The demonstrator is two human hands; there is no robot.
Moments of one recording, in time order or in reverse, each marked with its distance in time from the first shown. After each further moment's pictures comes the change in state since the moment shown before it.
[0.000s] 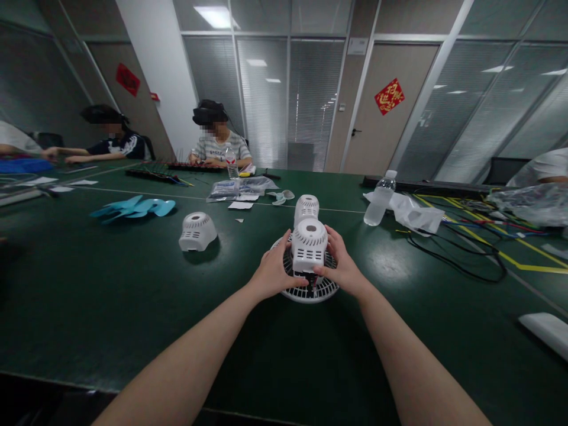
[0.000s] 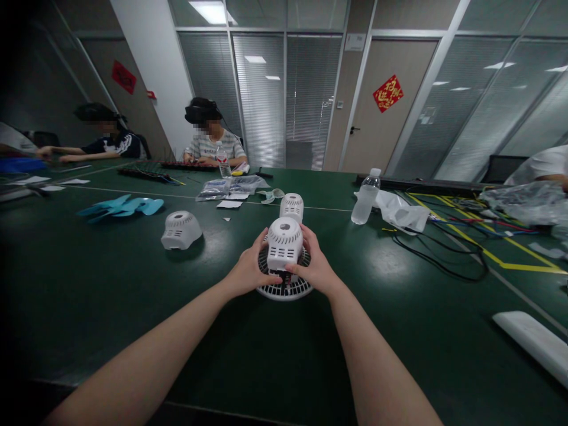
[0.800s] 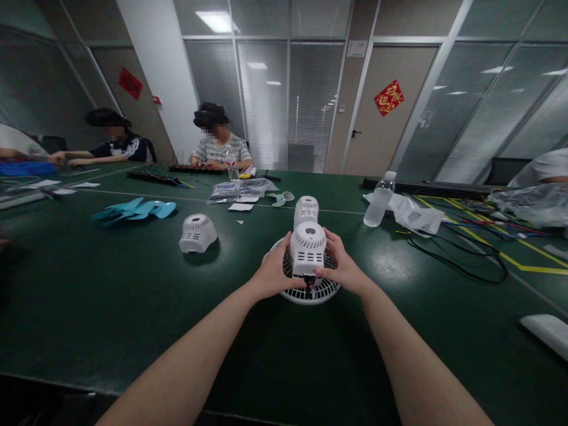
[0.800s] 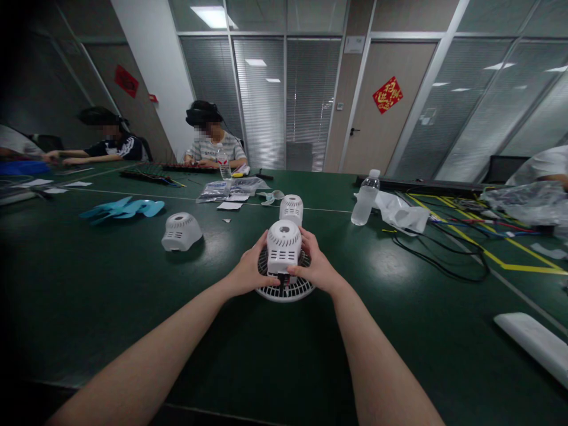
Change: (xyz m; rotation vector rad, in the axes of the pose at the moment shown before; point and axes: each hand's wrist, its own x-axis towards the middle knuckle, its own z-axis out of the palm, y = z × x) left_hand 0.007 -0.011 0.001 0.005 -0.038 0.039; right_hand 0.002 0.006 -0.010 0.046 -0.088 0.076
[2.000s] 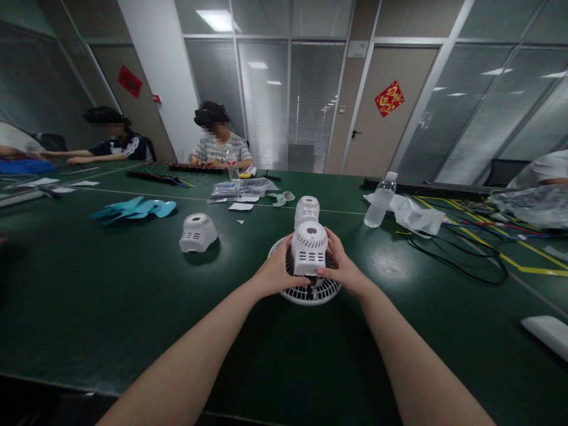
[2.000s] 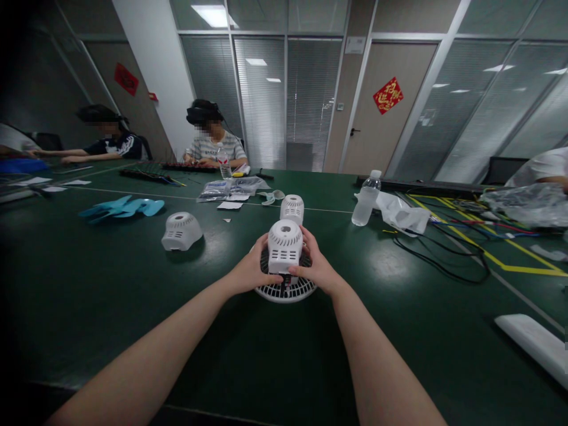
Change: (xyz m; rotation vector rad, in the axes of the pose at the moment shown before) left_hand 0.000 0.008 -0.004 -0.156 -0.018 0.026; right_hand 0.000 0.001 0.004 0.112 0.005 0.026
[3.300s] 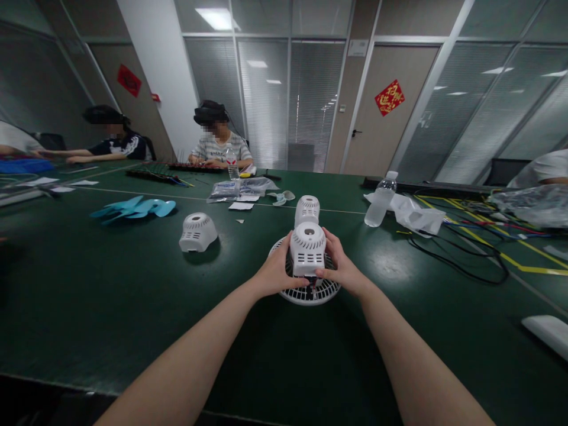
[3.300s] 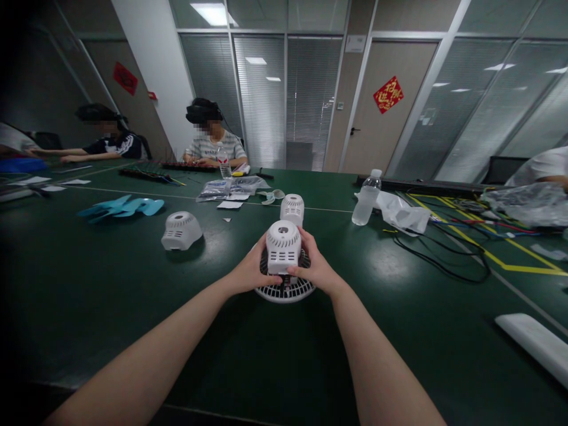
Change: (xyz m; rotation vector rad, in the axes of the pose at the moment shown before) left_hand 0.004 -0.016 0.003 0.006 0.006 0.077; right_hand 0.001 0.000 0.000 -0.109 -0.039 -0.047
